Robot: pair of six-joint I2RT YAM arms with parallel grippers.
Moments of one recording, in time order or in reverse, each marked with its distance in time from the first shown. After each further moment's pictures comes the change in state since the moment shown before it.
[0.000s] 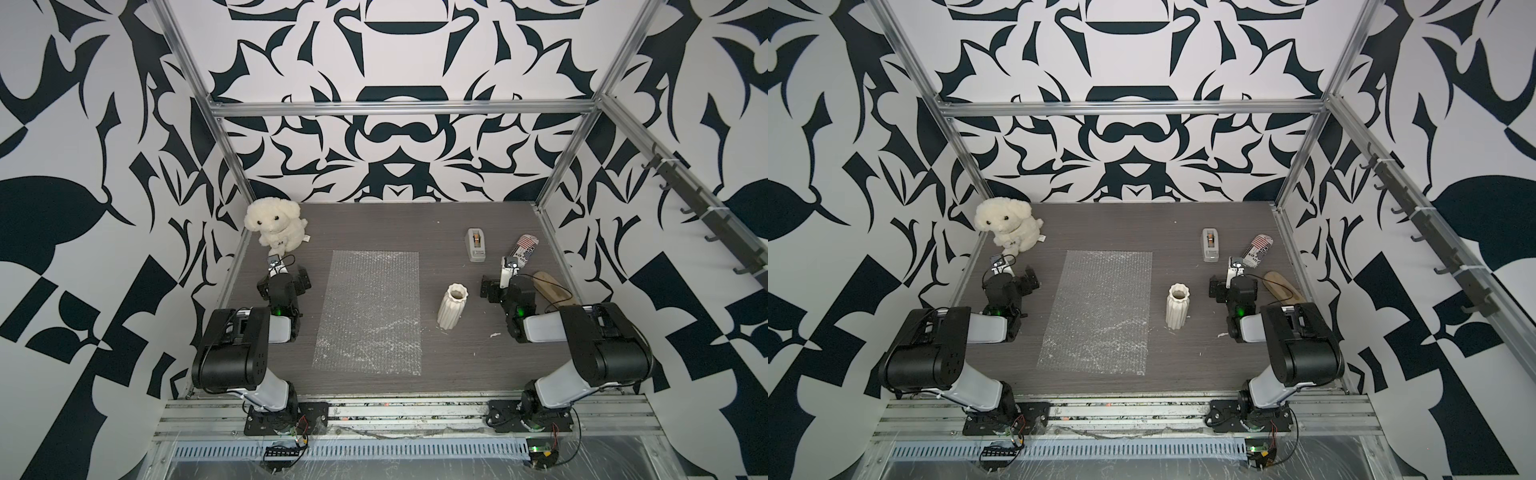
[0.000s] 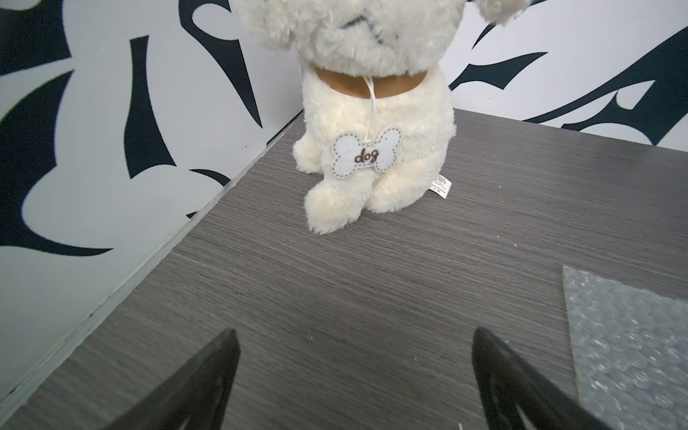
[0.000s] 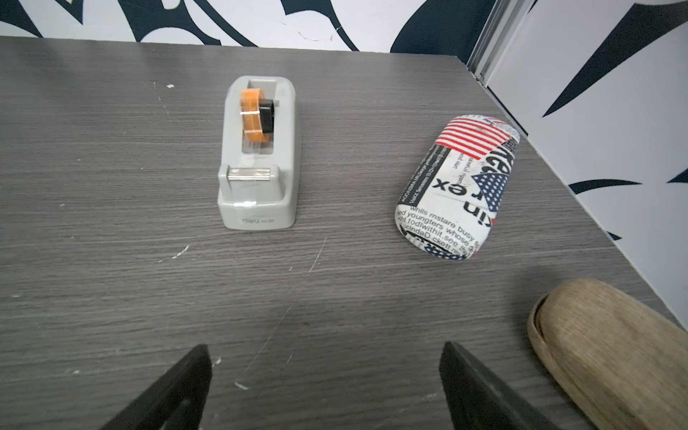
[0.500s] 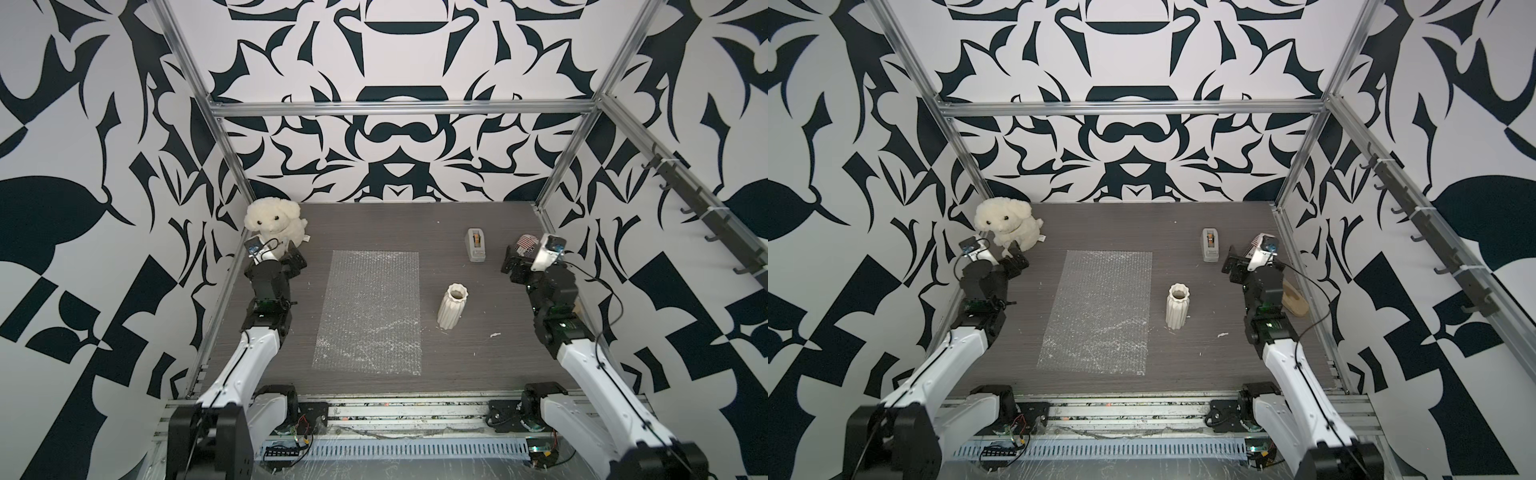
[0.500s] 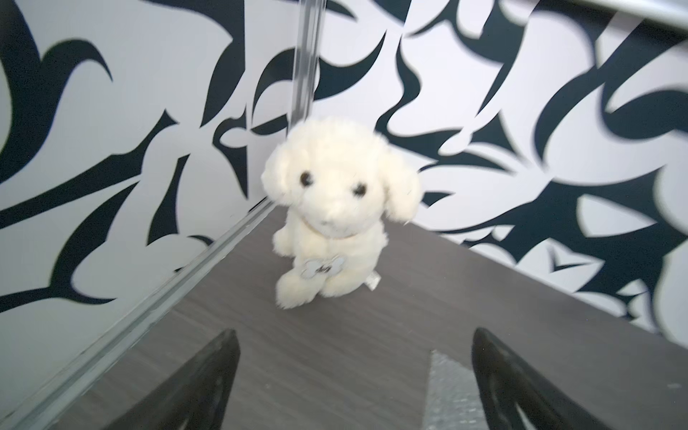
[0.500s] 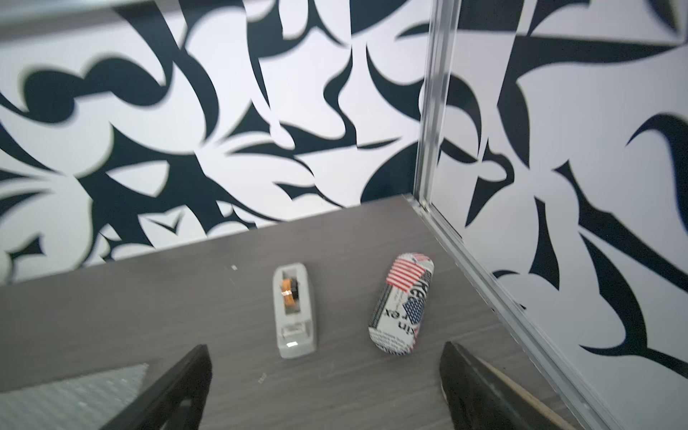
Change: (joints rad) left arm -0.053 -0.587 0.185 -0.585 0.053 -0.244; right arm 0.005 -0.784 0.227 -0.697 0.011 0.205
